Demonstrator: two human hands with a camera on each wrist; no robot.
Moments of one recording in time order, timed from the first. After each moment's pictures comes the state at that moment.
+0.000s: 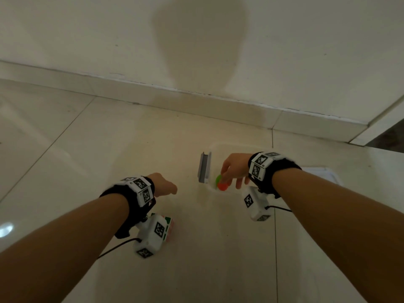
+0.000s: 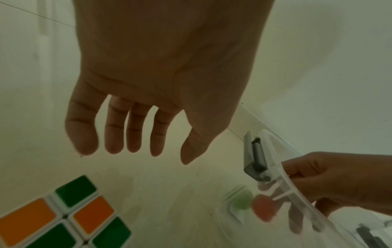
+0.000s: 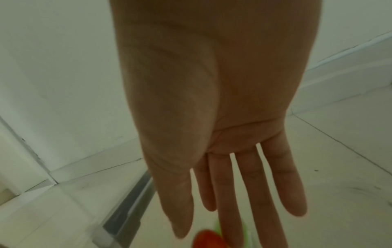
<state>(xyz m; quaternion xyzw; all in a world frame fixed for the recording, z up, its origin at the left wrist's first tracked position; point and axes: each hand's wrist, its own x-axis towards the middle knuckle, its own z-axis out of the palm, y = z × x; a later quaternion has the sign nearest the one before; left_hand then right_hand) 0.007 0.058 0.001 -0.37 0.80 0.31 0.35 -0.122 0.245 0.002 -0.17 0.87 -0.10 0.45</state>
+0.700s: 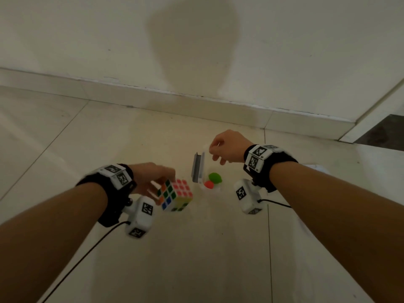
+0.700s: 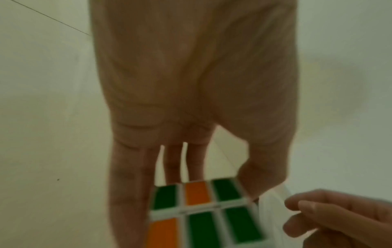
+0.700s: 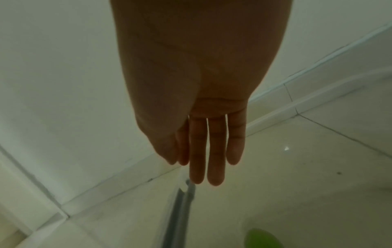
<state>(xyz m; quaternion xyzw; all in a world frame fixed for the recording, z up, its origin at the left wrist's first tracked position) 0.003 0.037 0.019 -0.30 0.72 0.51 0.36 -0.130 0.243 0.029 -0.21 0.90 -0.26 0.26</state>
